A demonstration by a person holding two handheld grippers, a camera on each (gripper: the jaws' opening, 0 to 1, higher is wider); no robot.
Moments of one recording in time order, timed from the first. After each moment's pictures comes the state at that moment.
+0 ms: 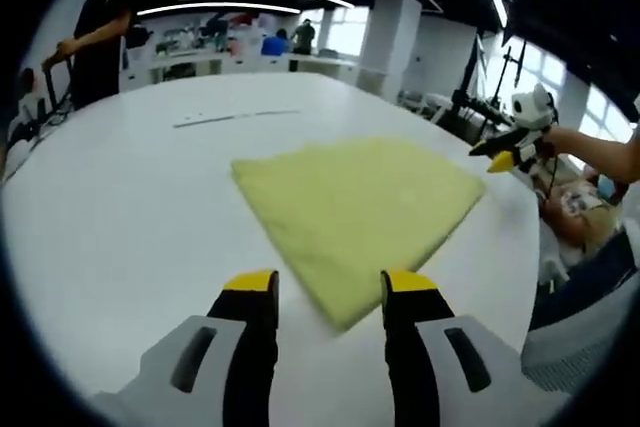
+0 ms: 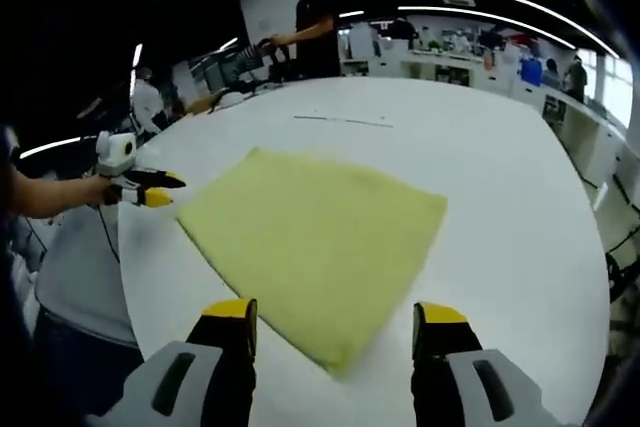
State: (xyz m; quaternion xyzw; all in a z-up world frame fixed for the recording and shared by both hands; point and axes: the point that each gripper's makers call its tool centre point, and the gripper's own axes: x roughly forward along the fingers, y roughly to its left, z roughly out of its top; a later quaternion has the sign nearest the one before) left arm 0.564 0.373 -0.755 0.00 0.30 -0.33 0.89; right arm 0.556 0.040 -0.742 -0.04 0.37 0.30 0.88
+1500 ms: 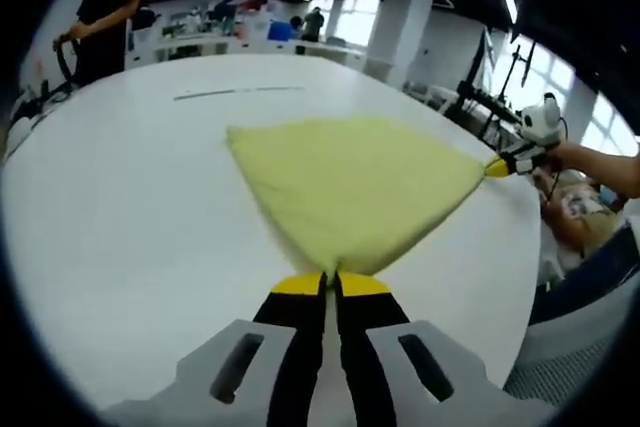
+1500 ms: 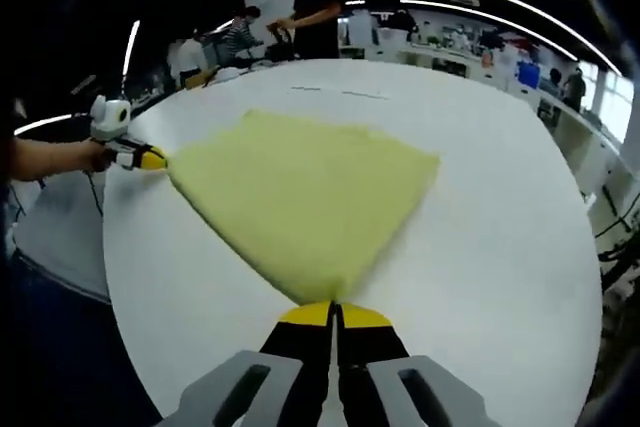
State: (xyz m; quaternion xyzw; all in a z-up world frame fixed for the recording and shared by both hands) left arm 0.549 0.372 -0.771 -0.01 0.32 -0.32 0.89; right arm 0.536 0.022 -0.765 -0.11 0.36 0.29 0.88
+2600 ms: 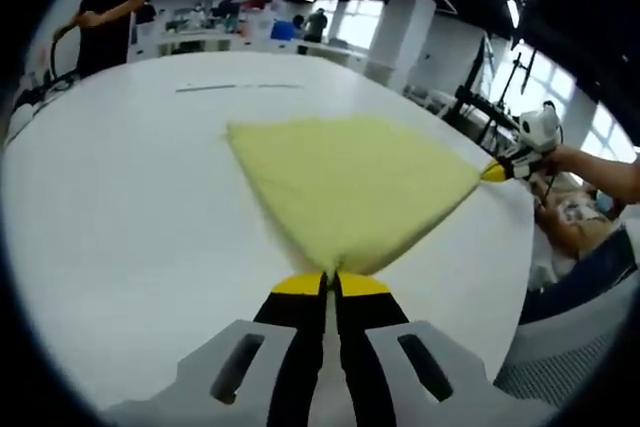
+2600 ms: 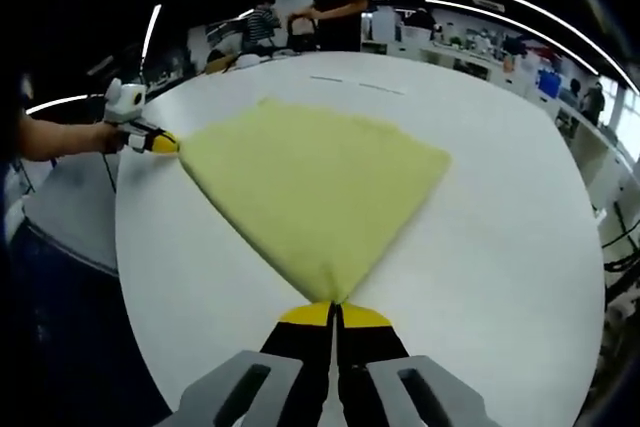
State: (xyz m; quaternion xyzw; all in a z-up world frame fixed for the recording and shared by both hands) left arm 0.533 0.370 -0.775 -0.02 0.33 -0.32 0.89; right arm 0.518 0.017 -0.778 -0.10 0.39 0.32 0.86
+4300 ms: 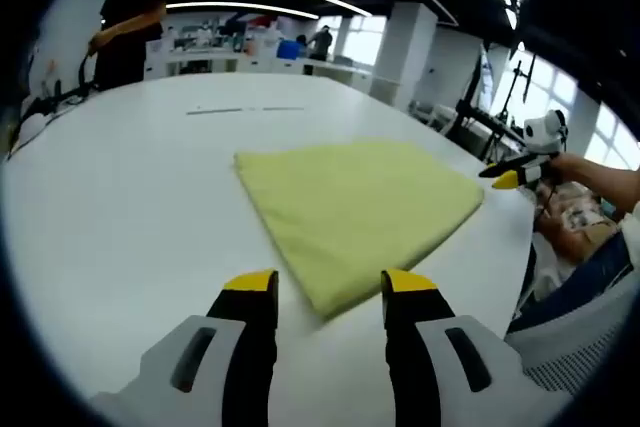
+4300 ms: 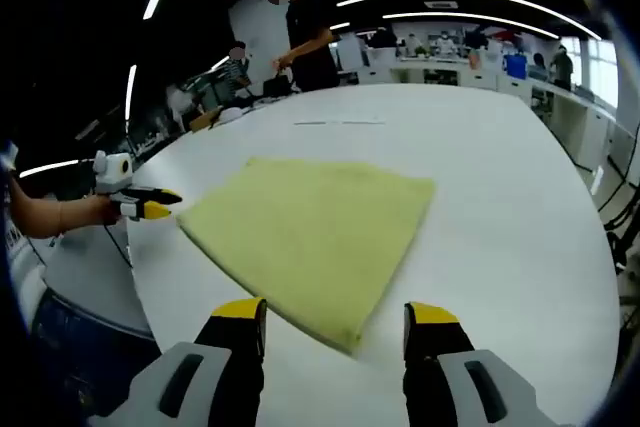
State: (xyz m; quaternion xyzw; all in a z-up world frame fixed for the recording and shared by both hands) left arm 0.524 0.367 -0.742 -0.04 0.28 -0.30 0.91; right arm 0.515 0.034 -0.737 0.01 0.34 0.29 0.89
